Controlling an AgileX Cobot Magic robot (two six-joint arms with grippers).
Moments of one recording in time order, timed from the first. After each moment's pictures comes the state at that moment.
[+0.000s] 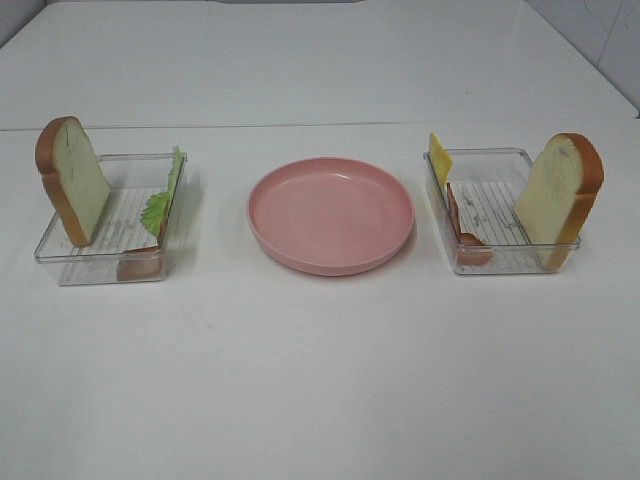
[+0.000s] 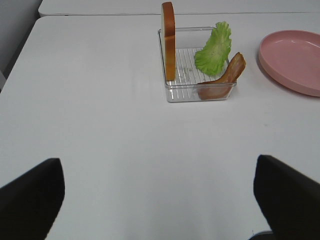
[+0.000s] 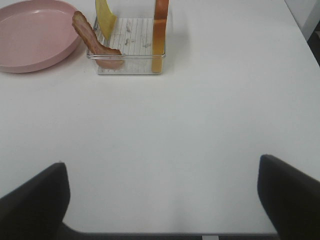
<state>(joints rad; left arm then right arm) 0.03 0.00 -0.52 -0.04 1.08 0.00 0.04 0.00 -0.46 0.02 1.11 -0.02</state>
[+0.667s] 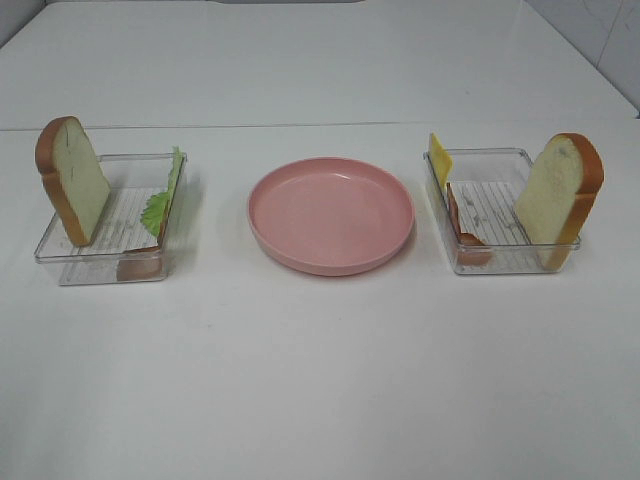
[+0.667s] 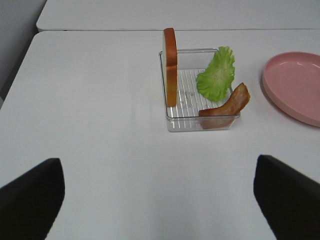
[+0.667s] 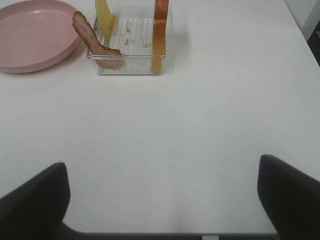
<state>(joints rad) 0.03 0.34 -0.59 -0.05 0.84 -0.01 0.04 0.00 -0.46 0.02 1.11 -0.02</state>
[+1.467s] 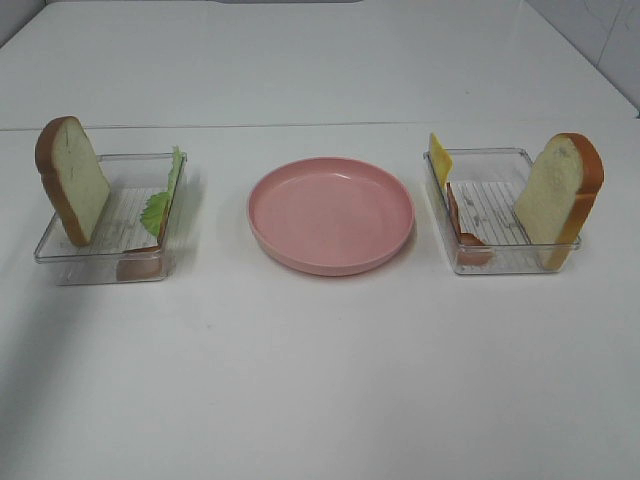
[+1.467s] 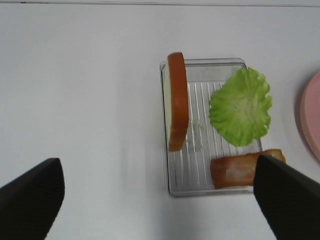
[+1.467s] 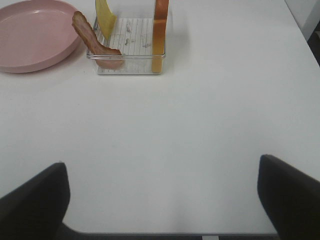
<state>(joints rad) 0.03 1.49 -1.24 -0.07 0.69 0.00 0.04 0.00 -0.46 0.02 1.11 -0.02</state>
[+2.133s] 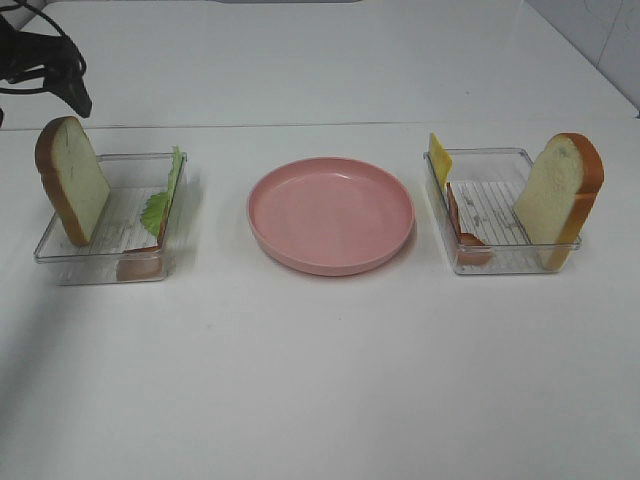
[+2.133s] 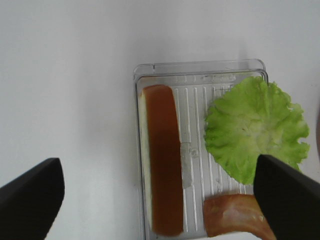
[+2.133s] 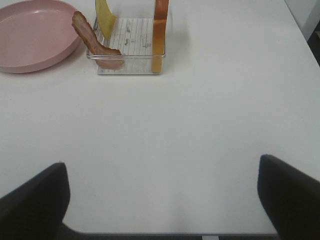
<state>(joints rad) 0.03 2.04 -1.69 -0.19 0.88 0.05 0.04 0.00 -0.46 0.02 1.11 -0.02</state>
